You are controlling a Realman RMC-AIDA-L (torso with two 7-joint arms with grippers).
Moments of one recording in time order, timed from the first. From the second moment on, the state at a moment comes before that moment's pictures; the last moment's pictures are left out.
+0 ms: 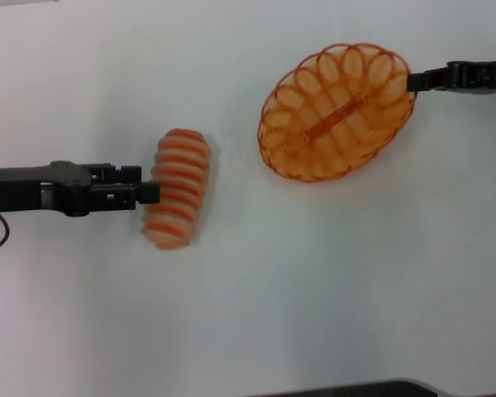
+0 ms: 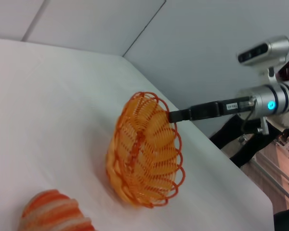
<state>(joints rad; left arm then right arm) -0.56 -2.05 0.57 0.65 2.22 1.76 -1.78 0.57 1.94 -0.62 -0.62 -2.19 -1.35 2.12</state>
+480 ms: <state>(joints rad) -0.58 -2.05 0.57 0.65 2.22 1.76 -1.78 0.48 1.99 -0.48 -0.45 -1.96 -1.33 2.02</state>
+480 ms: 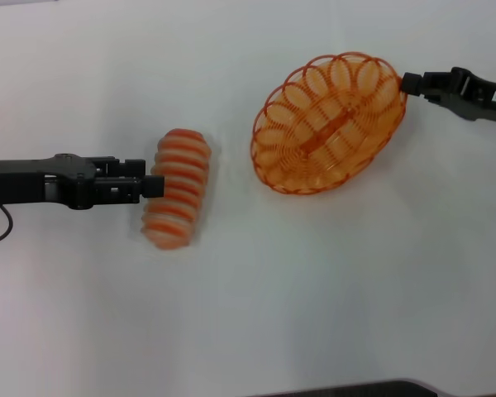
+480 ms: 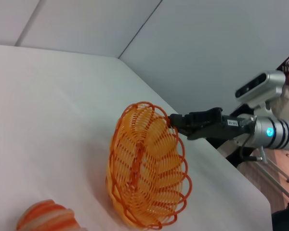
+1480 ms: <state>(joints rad) -0.58 -2.05 0.57 0.65 2.23 1.75 -1.78 0.33 2.08 -0.31 -0.17 -1.77 -1.37 2.00</state>
